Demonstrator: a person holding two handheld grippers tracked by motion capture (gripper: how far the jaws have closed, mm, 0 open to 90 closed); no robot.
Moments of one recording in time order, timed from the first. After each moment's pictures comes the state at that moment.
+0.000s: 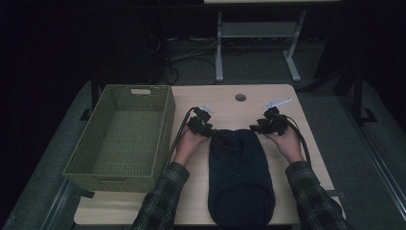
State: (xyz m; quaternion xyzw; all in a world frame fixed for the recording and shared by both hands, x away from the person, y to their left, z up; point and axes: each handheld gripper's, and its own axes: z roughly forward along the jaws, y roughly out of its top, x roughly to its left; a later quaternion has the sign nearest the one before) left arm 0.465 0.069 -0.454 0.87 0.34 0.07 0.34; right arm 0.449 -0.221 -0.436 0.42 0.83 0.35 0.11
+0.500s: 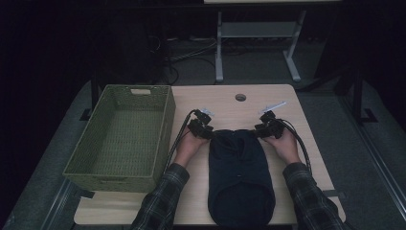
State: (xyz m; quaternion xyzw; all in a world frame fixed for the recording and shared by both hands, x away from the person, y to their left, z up) left arm 0.464 0.070 -0.462 0.87 0.33 0.06 0.35; right arm 0.455 -0.216 -0.459 0.43 0.84 0.33 0.09
